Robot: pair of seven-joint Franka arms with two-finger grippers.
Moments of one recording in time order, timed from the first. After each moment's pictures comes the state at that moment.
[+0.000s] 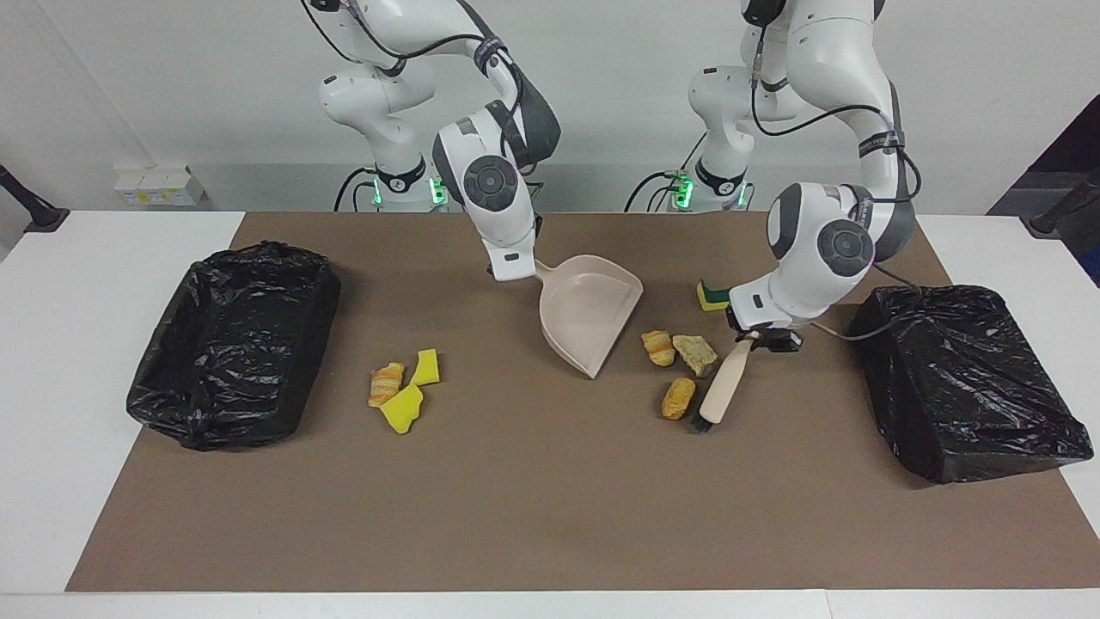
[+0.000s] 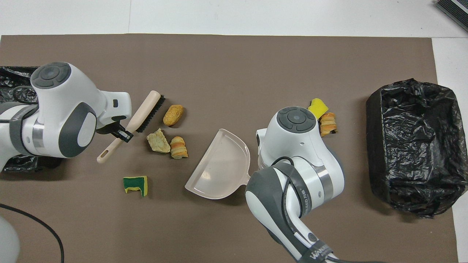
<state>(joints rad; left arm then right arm) -0.14 0.24 -0.04 -1.87 -0.02 1.93 0.47 0.50 0.18 0.01 -1.92 0.25 1.73 -0.50</state>
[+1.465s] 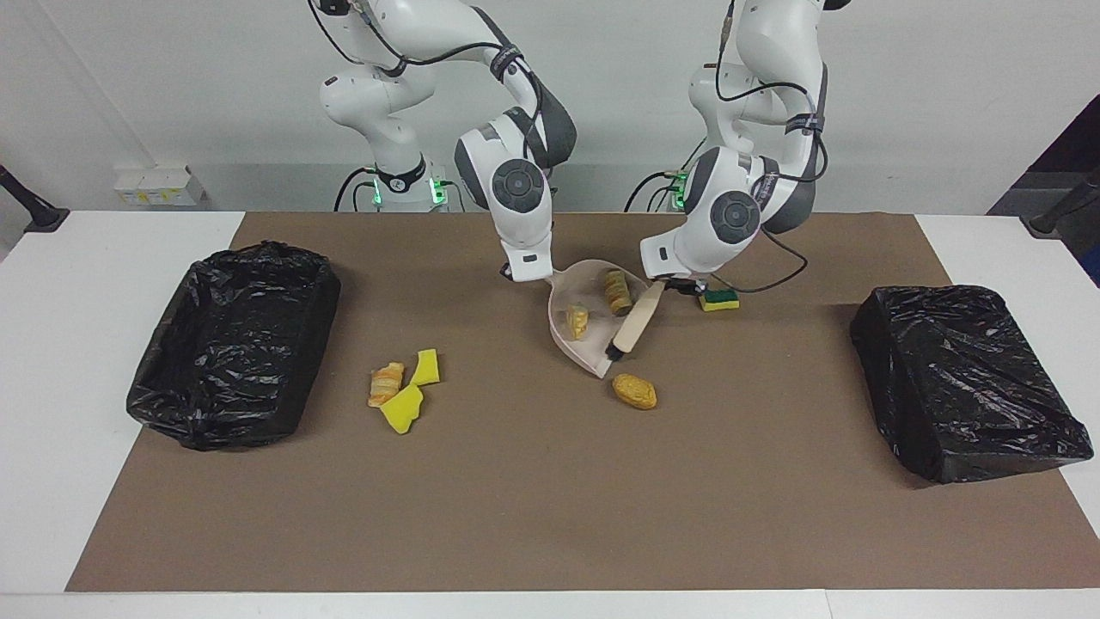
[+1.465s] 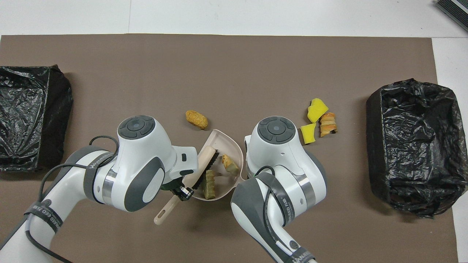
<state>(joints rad) -0.45 0.09 -0.07 -2.10 -0.27 1.80 0.26 0.55 0.20 0.01 -1.92 0.24 1.77 -0.46</state>
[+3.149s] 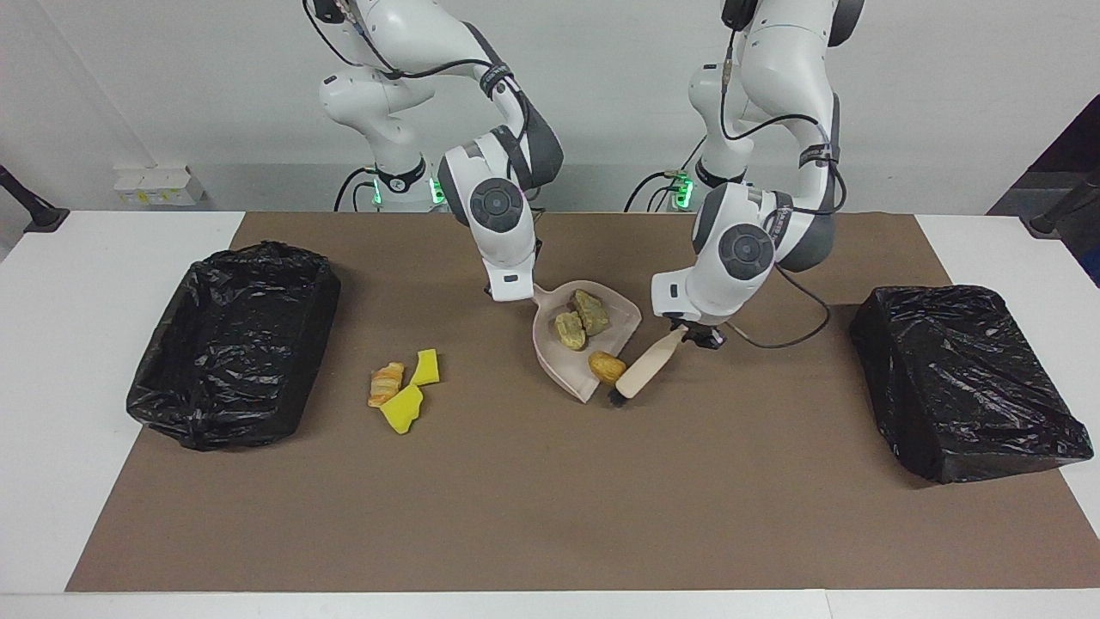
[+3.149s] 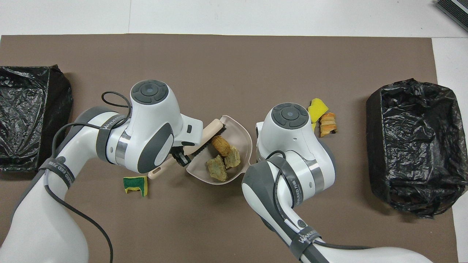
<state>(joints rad) -0.44 0.30 -0.07 -1.81 -0.10 1.82 0.50 0.50 0.24 0.01 -1.89 0.21 1.81 -0.46</state>
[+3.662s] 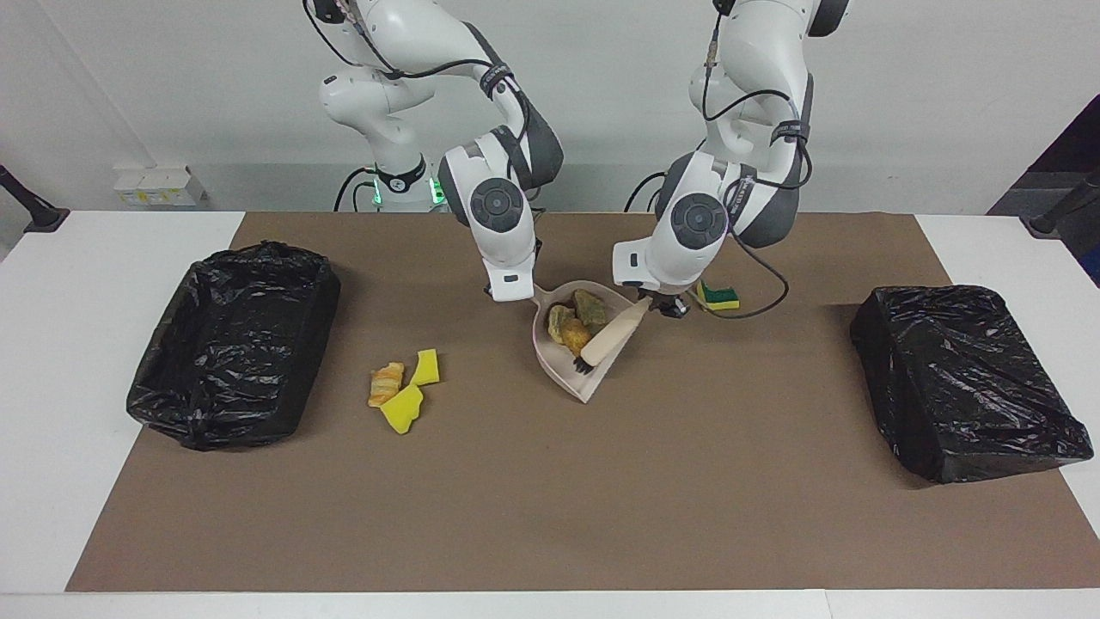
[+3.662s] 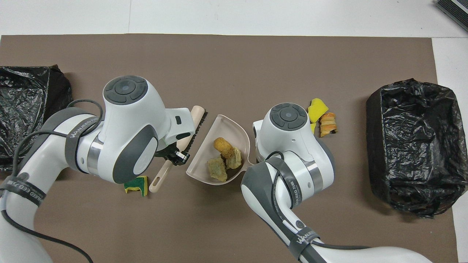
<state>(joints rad) -0.42 0.18 -0.03 -1.82 -0.12 1.74 0.01 0.50 0.25 0.01 -1.89 0.17 1.85 -0.61</state>
